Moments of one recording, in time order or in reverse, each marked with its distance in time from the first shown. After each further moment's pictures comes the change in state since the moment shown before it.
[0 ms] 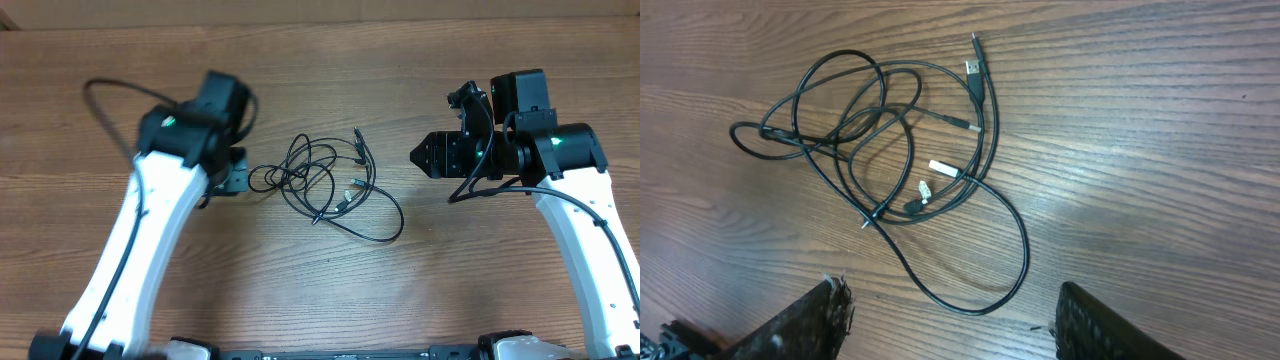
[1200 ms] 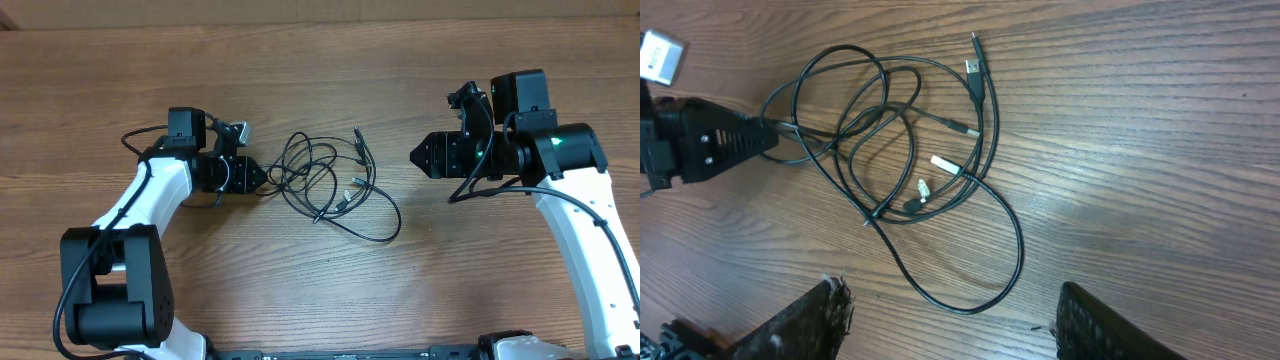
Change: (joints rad) left arm 0.280 0.231 -0.490 0.860 0.804 0.419; right arm 0.000 0.000 0.000 -0.002 0.000 0.000
